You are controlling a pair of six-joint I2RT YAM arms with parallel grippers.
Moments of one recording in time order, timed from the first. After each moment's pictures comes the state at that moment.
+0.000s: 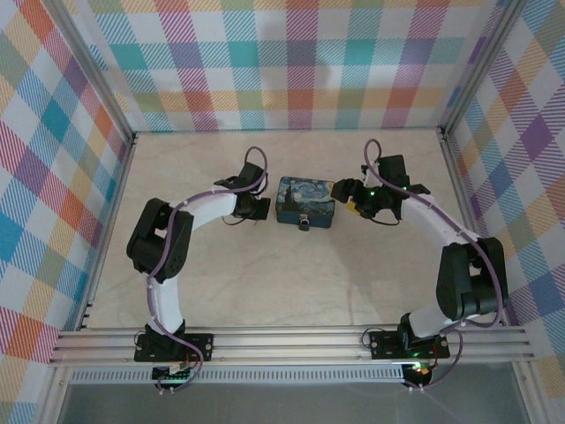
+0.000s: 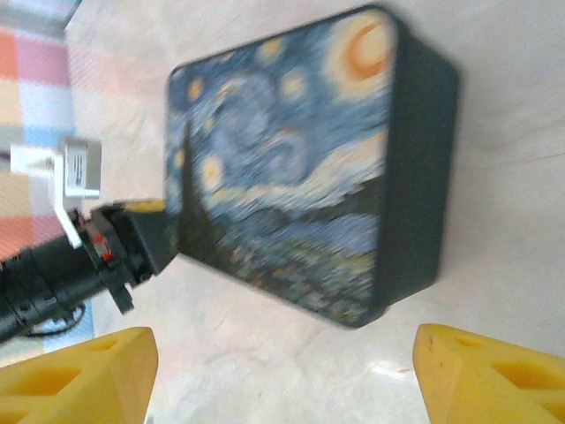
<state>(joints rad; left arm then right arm) -0.47 1.90 1.29 -0.49 0.02 -0.28 0.22 1.51 1.04 -0.42 -0.60 0.59</state>
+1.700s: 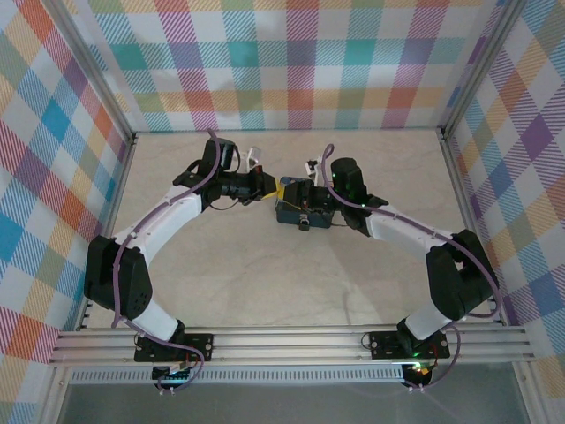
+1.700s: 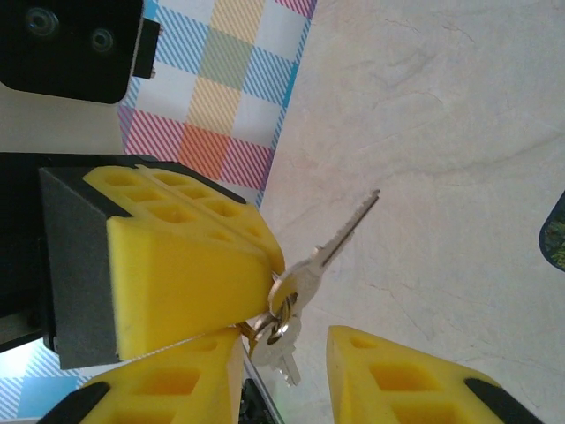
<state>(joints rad) -0.41 1.58 1.28 -0.40 0.71 -0.74 0.55 1.56 1.01 0.17 -0.67 0.89</state>
